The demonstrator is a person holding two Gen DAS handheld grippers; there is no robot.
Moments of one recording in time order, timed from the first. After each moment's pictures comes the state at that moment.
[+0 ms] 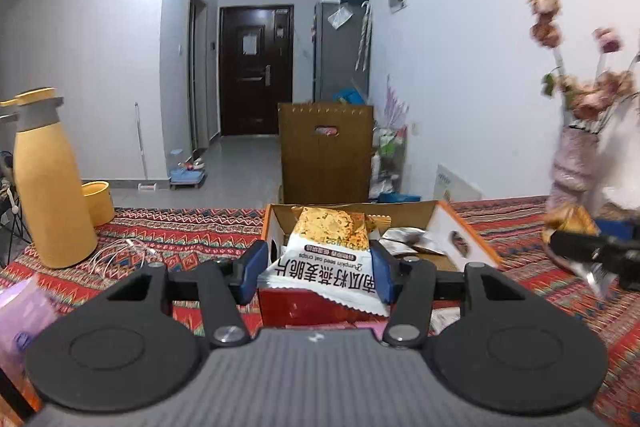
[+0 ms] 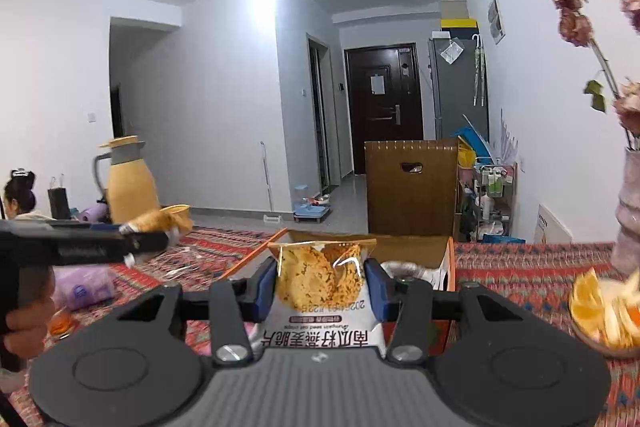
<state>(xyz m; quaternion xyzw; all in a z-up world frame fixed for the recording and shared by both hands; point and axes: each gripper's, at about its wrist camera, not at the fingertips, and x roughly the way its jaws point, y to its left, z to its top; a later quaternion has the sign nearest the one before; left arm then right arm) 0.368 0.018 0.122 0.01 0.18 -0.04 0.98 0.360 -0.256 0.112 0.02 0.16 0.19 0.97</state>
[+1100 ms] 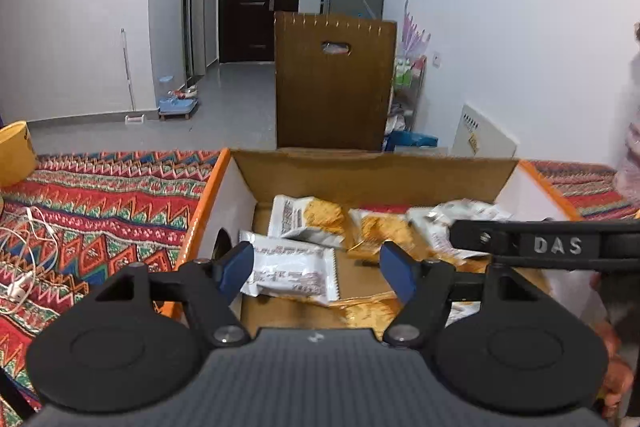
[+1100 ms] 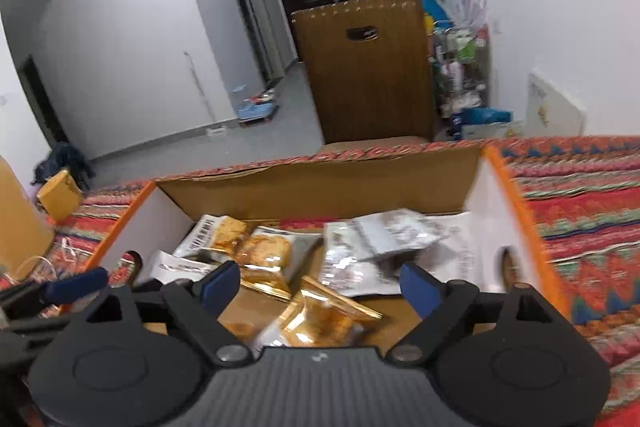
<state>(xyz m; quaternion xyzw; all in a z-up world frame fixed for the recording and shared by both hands) 0.583 0.000 0.026 -0.01 0.29 -0.05 0.96 0.640 -0.214 0.011 0.09 0.34 0.11 0.93</state>
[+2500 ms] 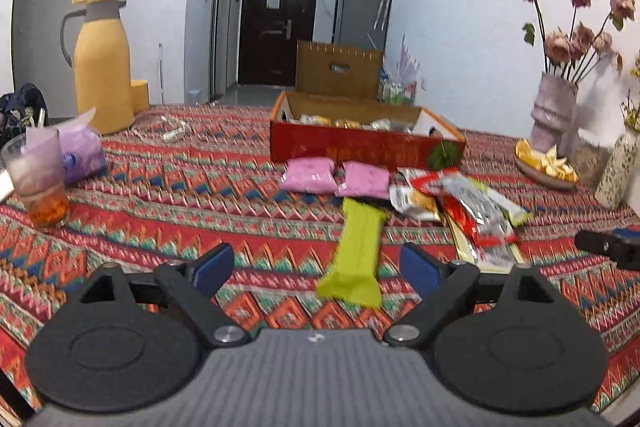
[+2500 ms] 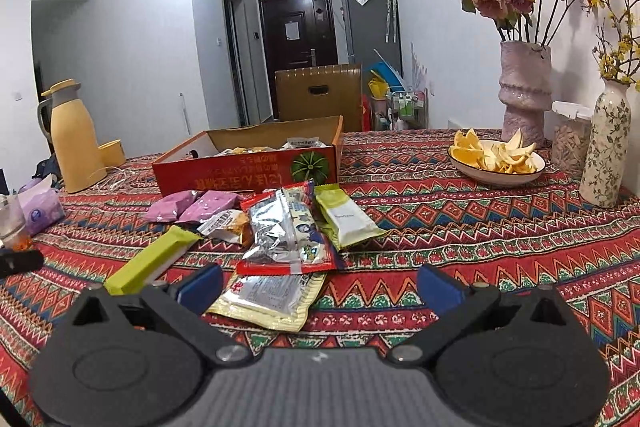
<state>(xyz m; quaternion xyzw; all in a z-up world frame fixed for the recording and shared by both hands) 0.172 0.020 0.029 -0.03 0.25 -0.03 0.97 0.209 -0.316 0.021 0.05 0.24 0.07 0.97</state>
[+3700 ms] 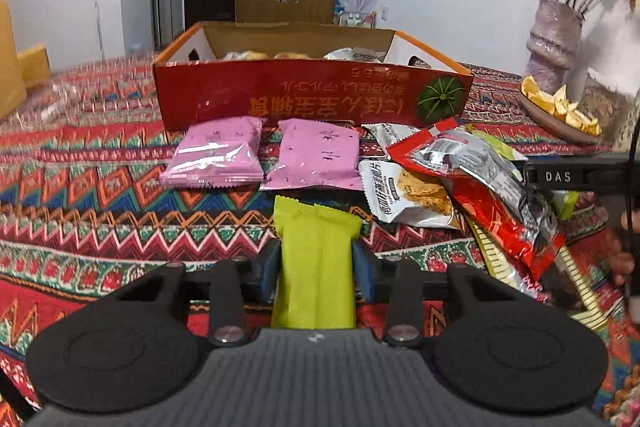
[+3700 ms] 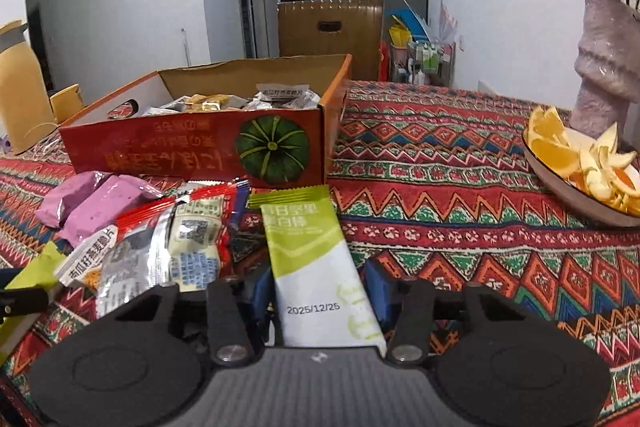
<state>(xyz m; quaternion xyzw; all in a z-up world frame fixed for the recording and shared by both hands) 0.344 -0.033 -0.033 0.01 0.33 -0.10 0.94 0.430 -0.313 -0.038 0.00 0.33 0.09 0.94</state>
